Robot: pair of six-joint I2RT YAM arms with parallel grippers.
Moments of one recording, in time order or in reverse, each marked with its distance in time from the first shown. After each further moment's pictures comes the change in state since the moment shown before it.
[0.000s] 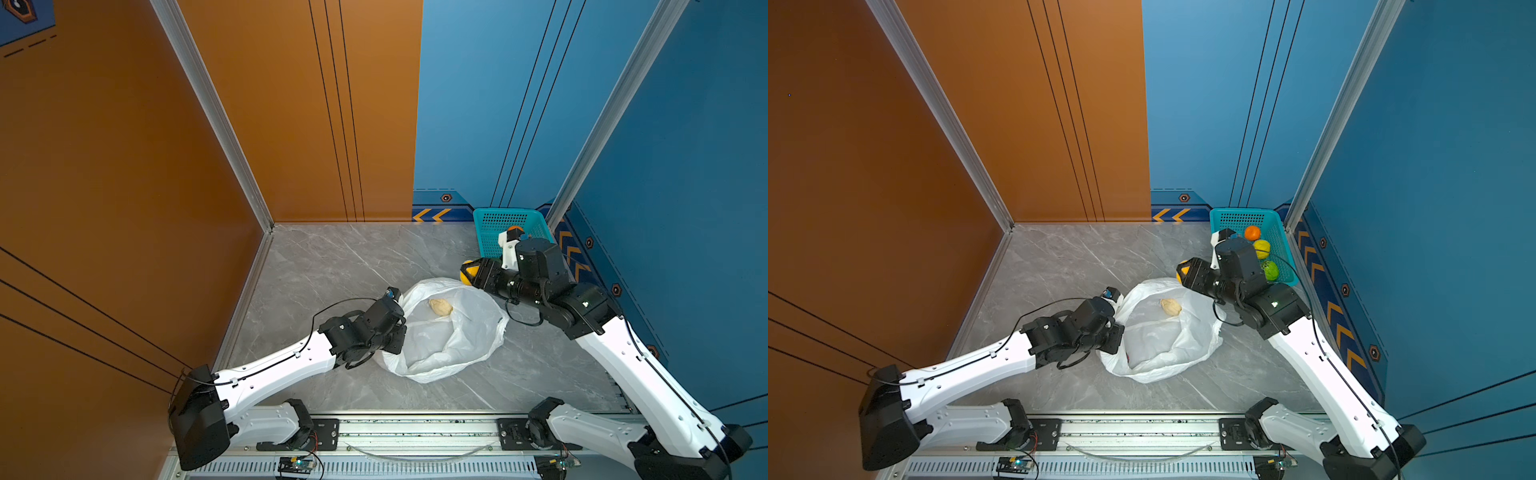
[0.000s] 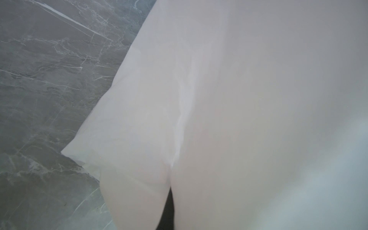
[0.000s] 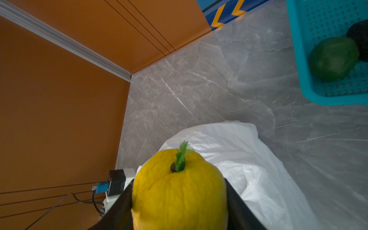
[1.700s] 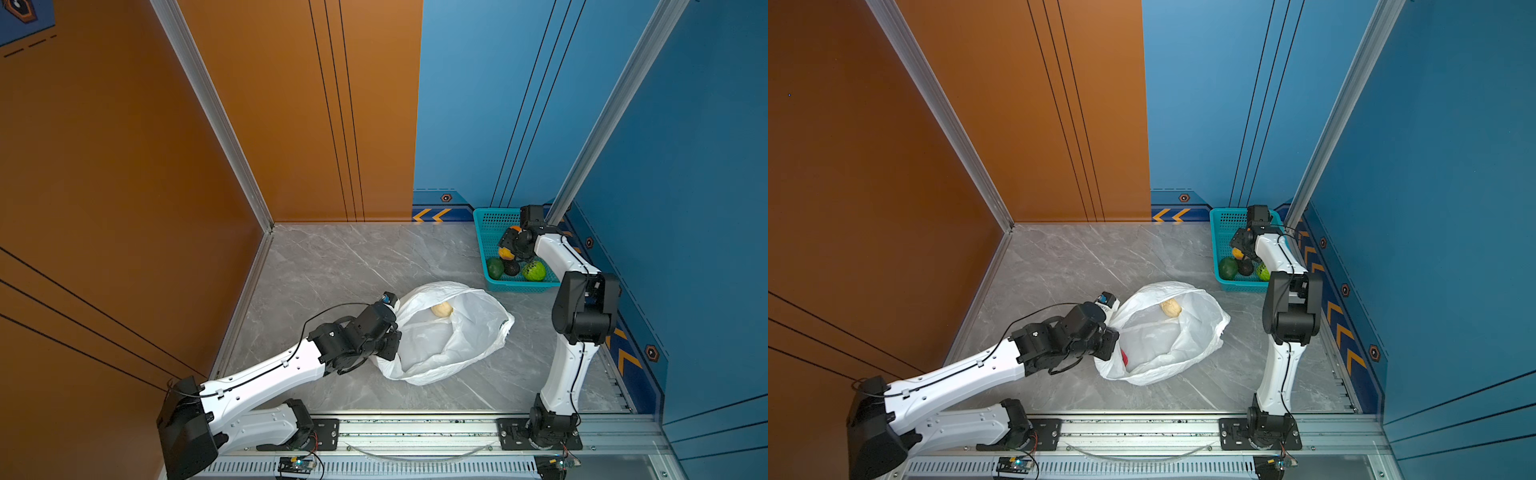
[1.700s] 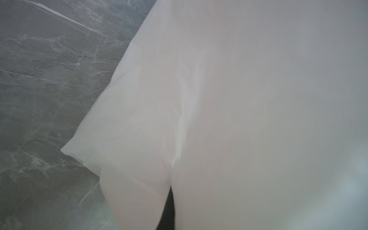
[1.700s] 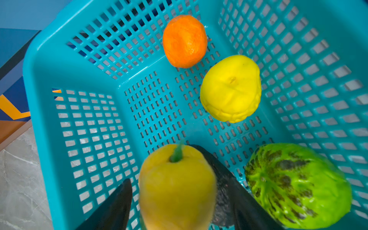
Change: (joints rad) left arm -0.001 -0.089 -0.062 -0.003 0.029 0.041; right arm -0.517 0.951 0.380 0.210 0.156 -0.240
